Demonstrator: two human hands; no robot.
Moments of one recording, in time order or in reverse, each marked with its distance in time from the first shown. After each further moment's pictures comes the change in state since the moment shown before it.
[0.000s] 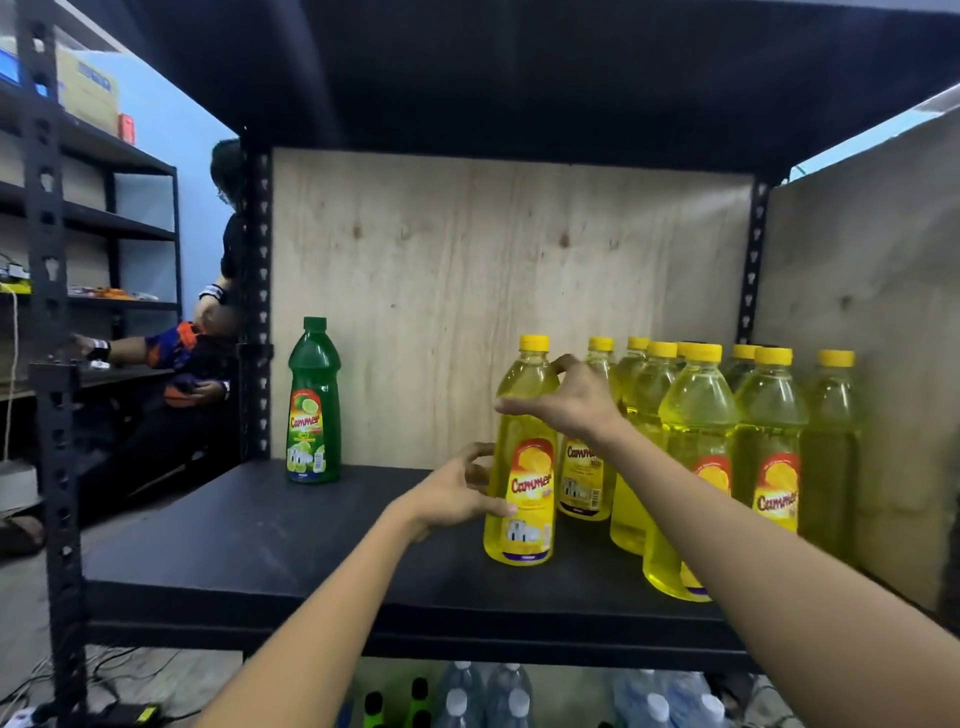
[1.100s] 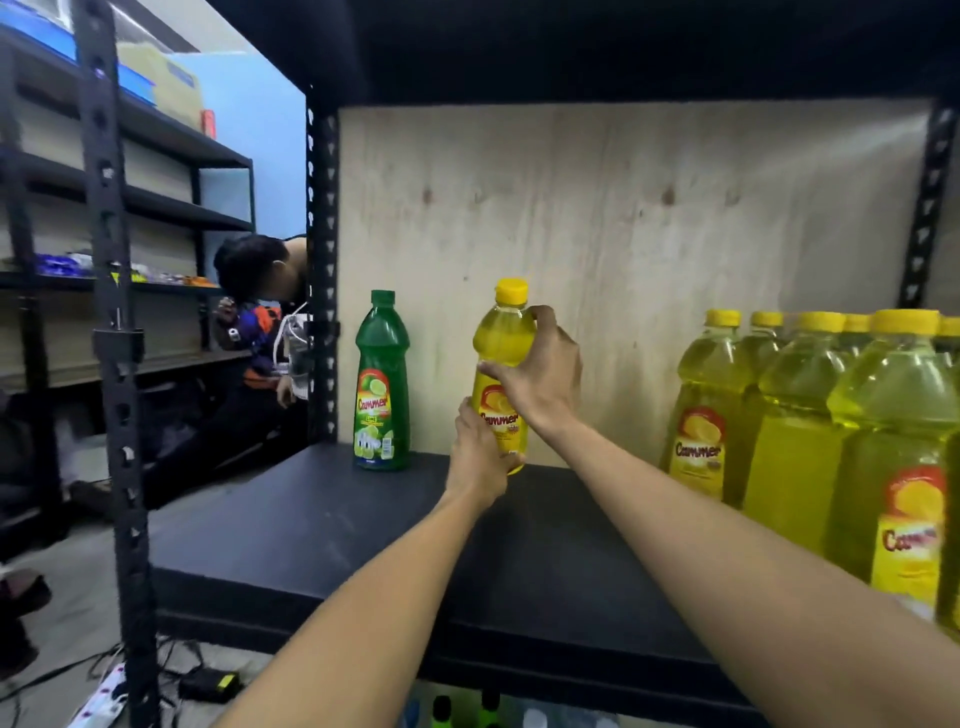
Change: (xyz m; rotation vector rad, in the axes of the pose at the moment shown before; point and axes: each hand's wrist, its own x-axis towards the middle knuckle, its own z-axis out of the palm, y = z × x) left_hand 0.079 -0.076 -0.054 0.423 0.679 0.028; right_hand 0.045 -0.059 0.145 0.180 0.257 -0.273
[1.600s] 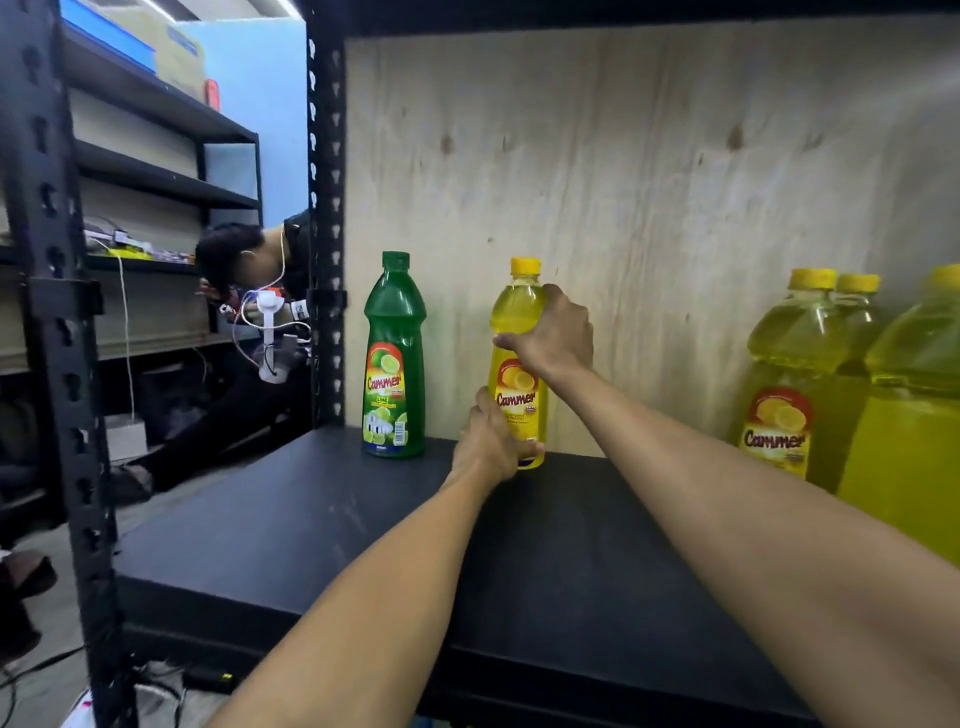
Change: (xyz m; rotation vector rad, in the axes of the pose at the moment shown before) left_hand 0.044 -0.039 0.010 0.080 -0.138 -0.084; right_hand 0.047 0.030 0.068 -0.099 -0.139 0.086
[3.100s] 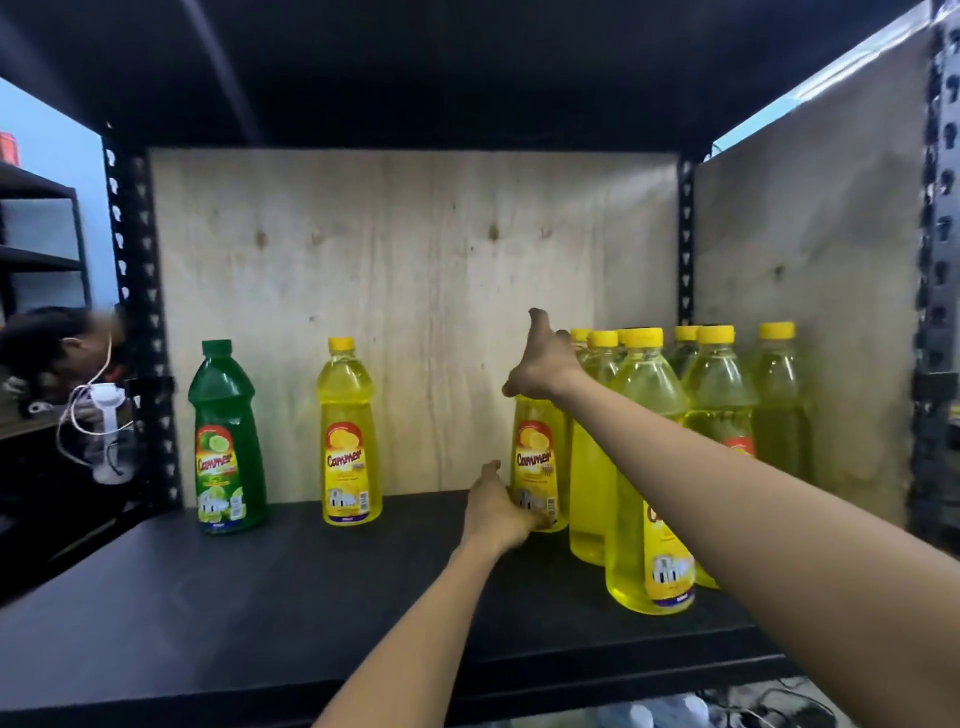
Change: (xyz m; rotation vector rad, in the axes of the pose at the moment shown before) left_hand -0.113 0.168 0.092 -0.281 -0.321 0.081; right_hand -0.024 0.057 -0.231 -0.243 -0.117 0.244
